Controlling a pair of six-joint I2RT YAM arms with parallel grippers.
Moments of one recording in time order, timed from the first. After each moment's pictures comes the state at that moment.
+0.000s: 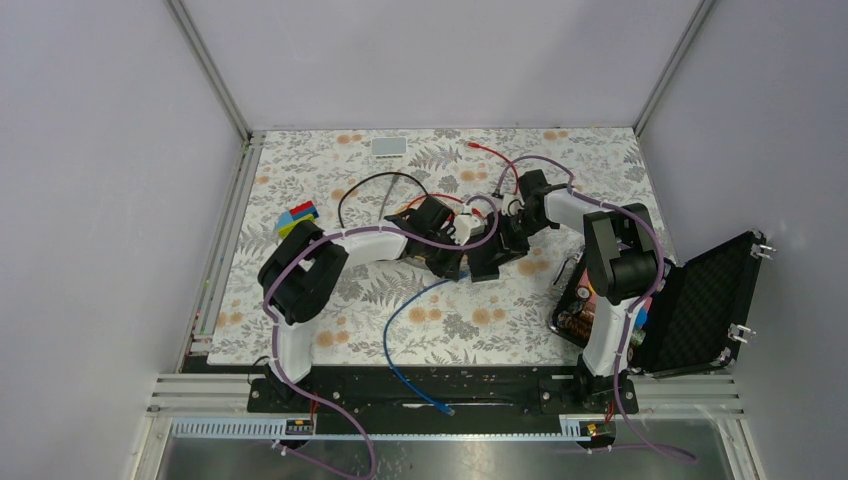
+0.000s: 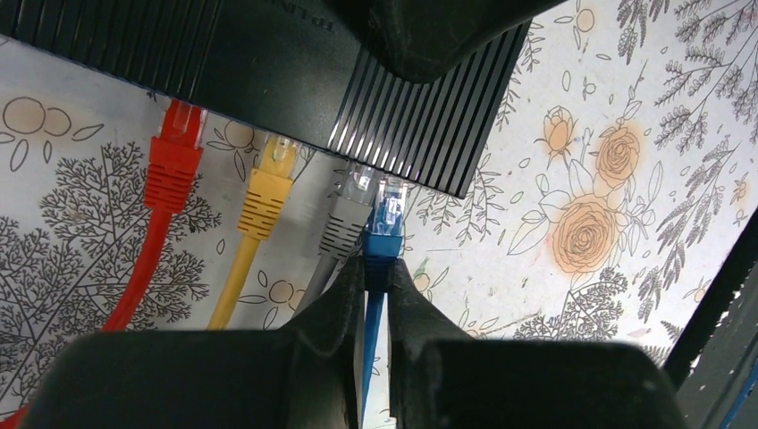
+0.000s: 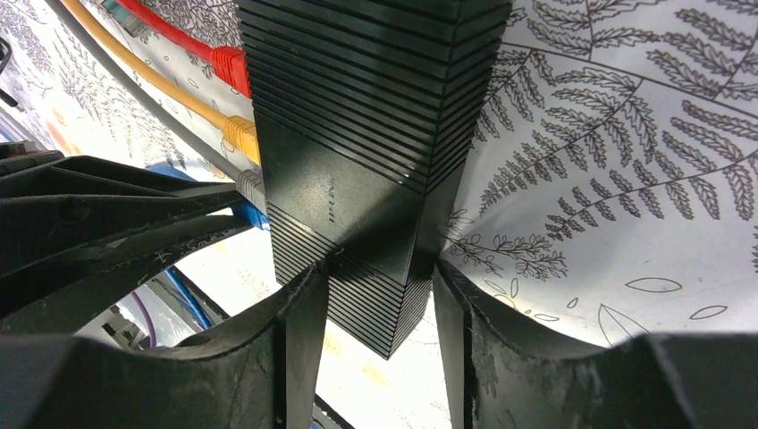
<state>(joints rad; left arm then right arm) -0.74 1.95 1.24 -0.25 0.45 0.06 0.25 1.96 1.24 -0.65 -0.61 0.08</state>
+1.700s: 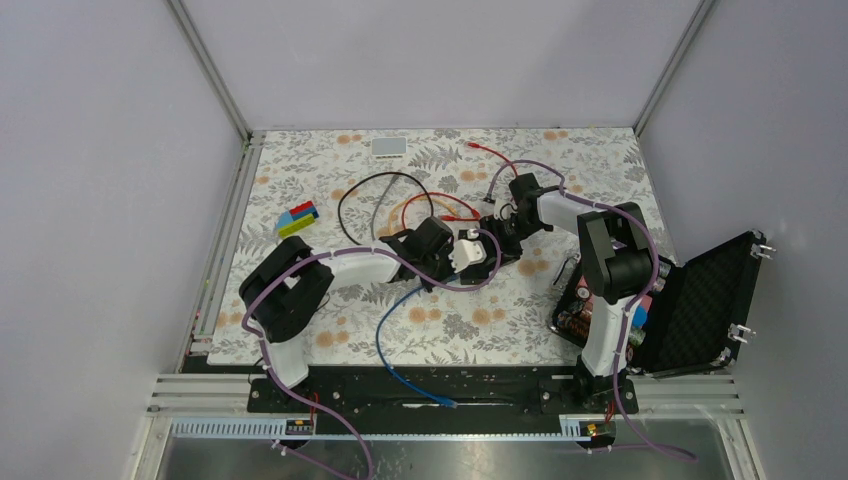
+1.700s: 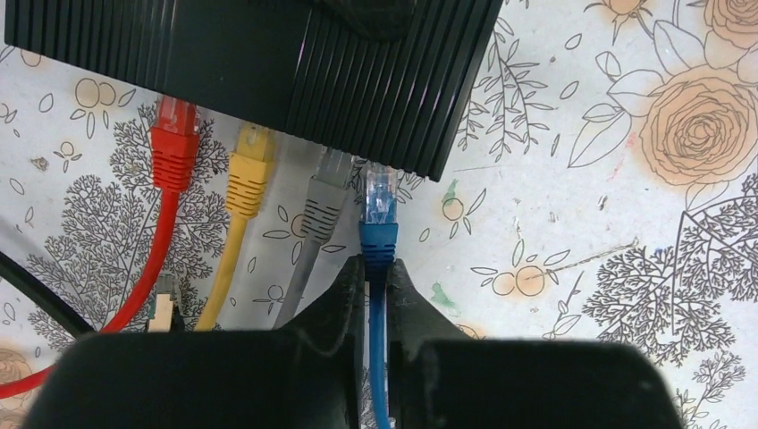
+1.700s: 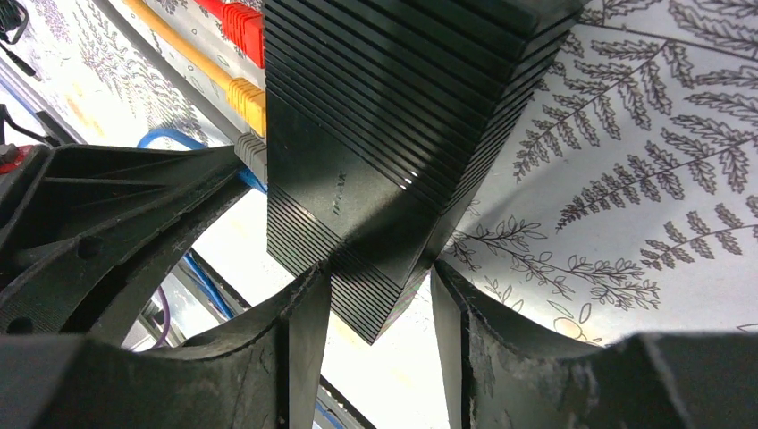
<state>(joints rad) -0.83 1.81 1.05 -0.18 0.20 0.38 0.29 1.98 1.24 -0.66 -0.66 0.09</state>
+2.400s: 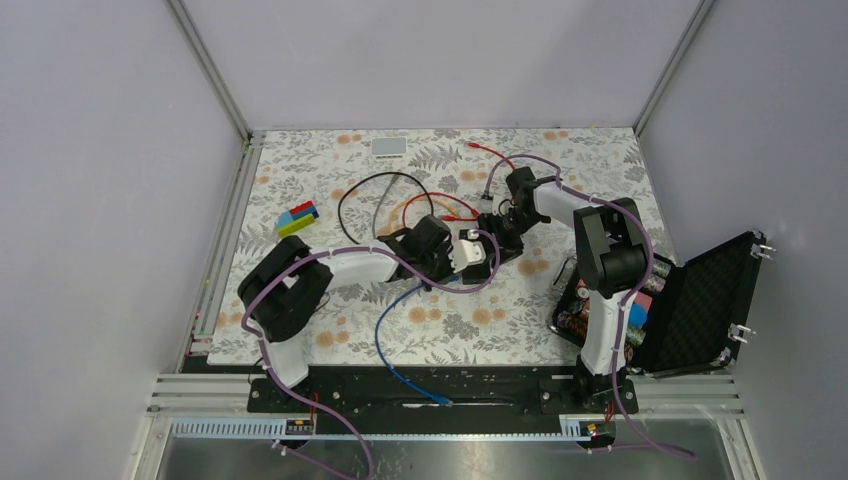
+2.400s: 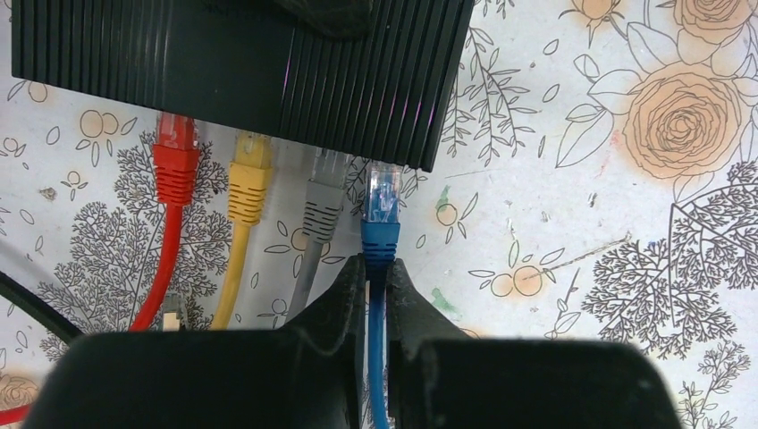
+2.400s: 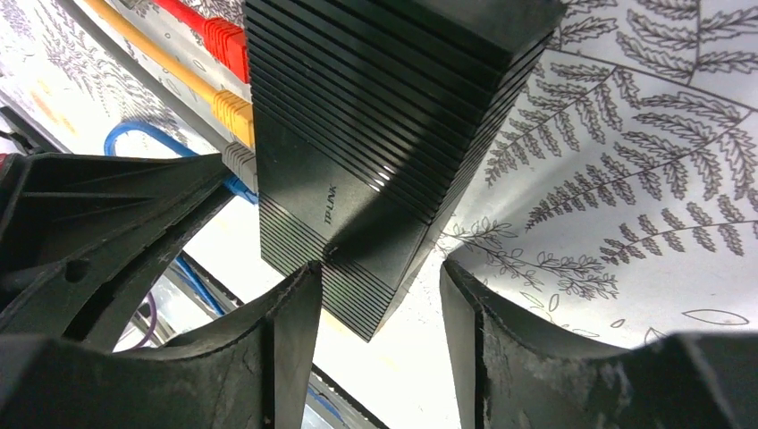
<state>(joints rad) -0.82 1.81 1.04 -0.15 0.26 0.43 0.29 2.03 1.35 -0.79 -0.61 0.04</state>
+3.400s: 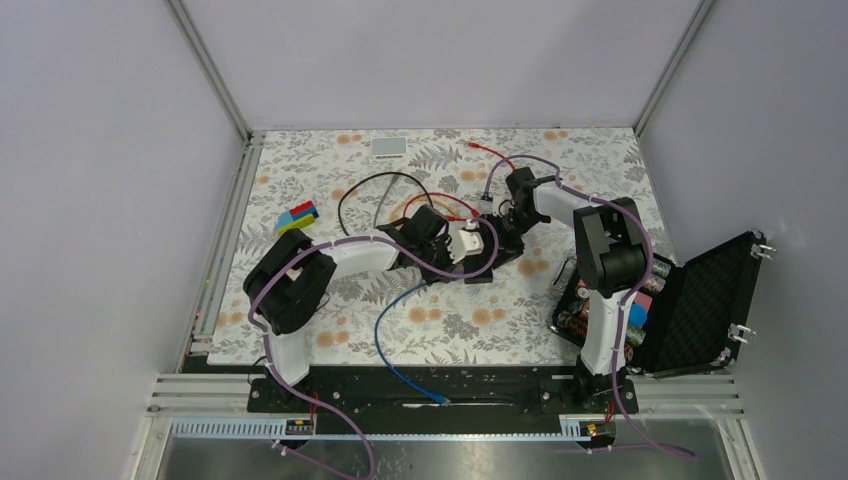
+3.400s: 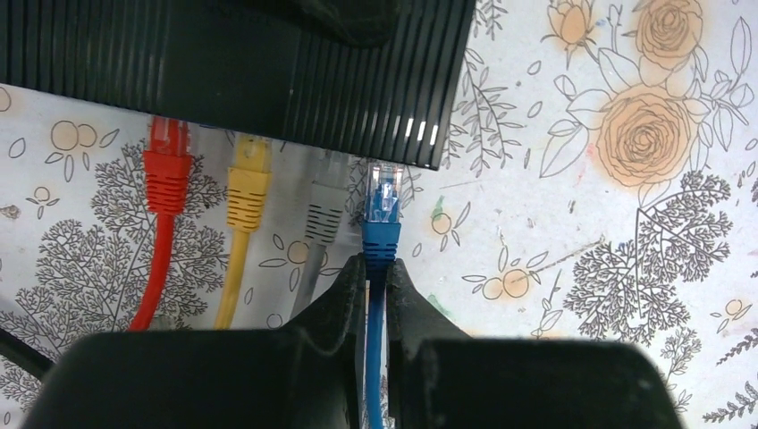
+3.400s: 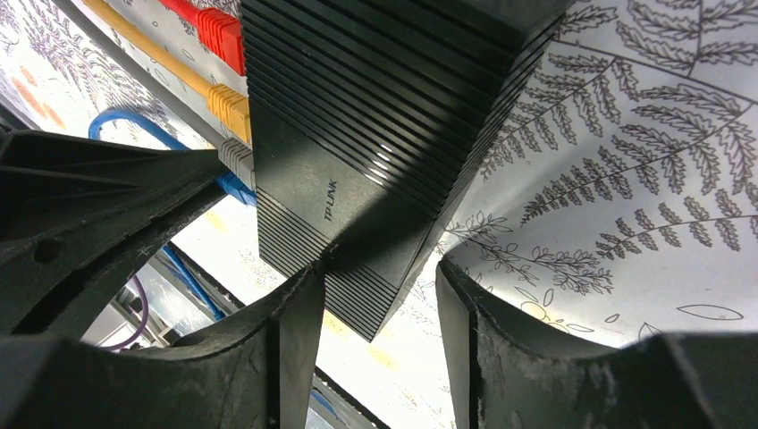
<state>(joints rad) -0.76 1.85 1.10 -0.21 0.40 0.41 0.29 2.04 1.36 -0.81 -0.59 0.02</state>
